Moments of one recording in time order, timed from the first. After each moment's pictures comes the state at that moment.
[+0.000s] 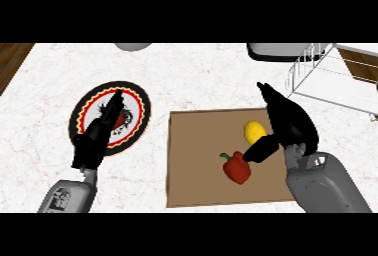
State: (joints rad) left arm -0.17 0.16 -0.12 -1.44 -0.05 0.08 0.03; right arm -0.42 -0.24 0.31 -1.67 0.63 0.27 0.93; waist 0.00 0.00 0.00
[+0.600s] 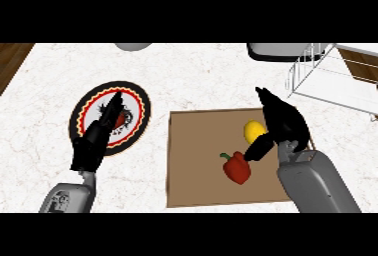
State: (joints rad) left arm -0.15 0.13 -0.10 -1.46 -0.09 0.04 0.02; right arm -0.41 -0.18 0.26 -1.55 0.73 0.31 0.85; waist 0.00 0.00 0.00
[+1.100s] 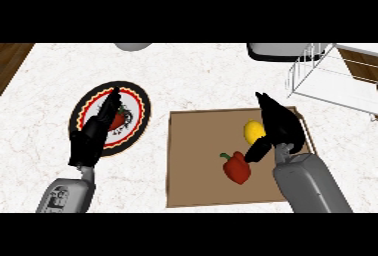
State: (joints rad) left arm -0.18 0.12 -0.05 -1.45 -0.10 0.02 0.04; right arm -0.37 -0.14 0.23 -1.48 0.83 0.29 0.78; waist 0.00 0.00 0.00
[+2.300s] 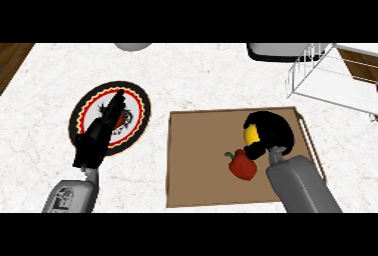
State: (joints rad) left arm -0.17 0.08 -0.04 -1.44 -0.14 -0.01 0.02; right arm -0.36 -0.10 0.20 -1.30 0.95 0.28 0.59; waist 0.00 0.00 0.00
